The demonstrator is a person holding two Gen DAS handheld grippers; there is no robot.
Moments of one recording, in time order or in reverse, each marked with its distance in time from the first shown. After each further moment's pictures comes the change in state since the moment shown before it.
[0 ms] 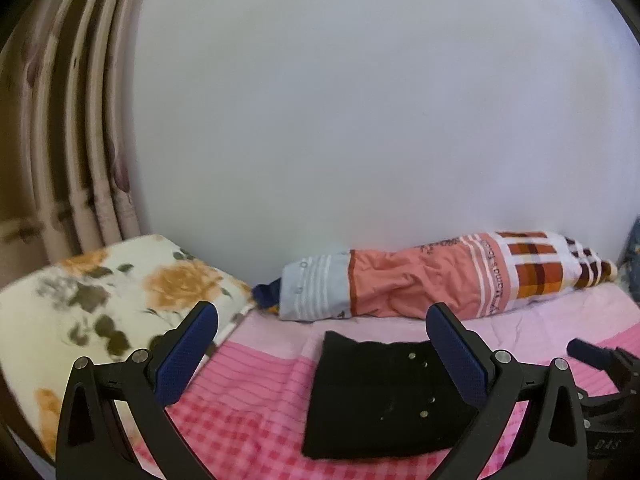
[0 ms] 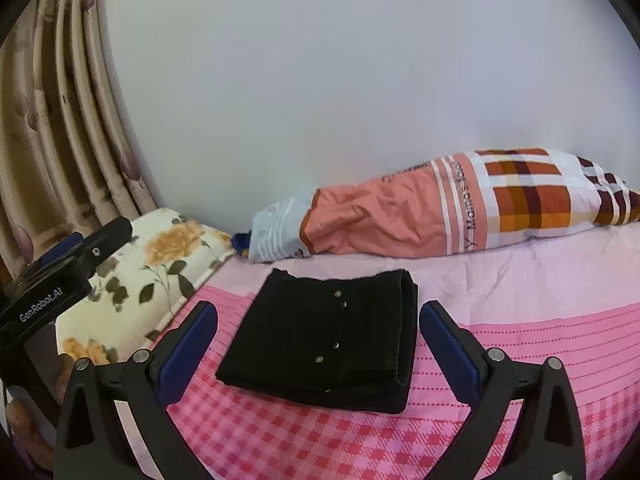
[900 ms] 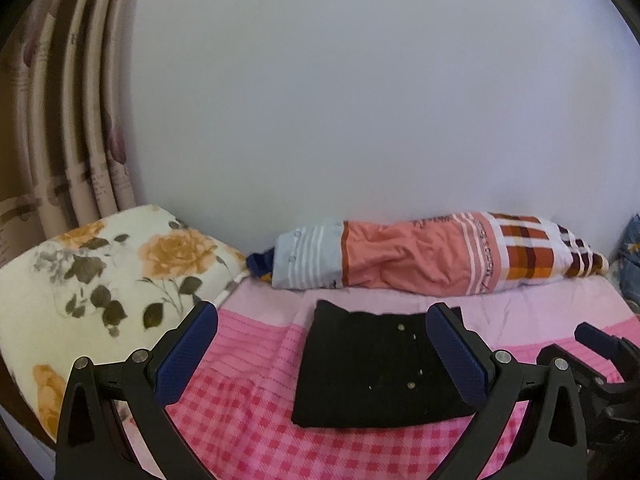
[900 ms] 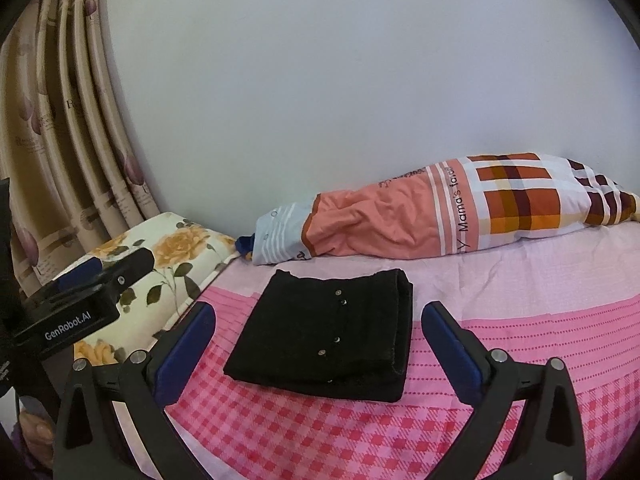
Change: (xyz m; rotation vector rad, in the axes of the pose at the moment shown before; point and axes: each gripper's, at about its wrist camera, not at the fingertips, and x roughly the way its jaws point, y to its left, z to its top) left arm 0.001 0.001 -0.015 -0.043 0.114 -0.034; right arm -0.022 0.003 -0.002 0.006 0.001 -0.010
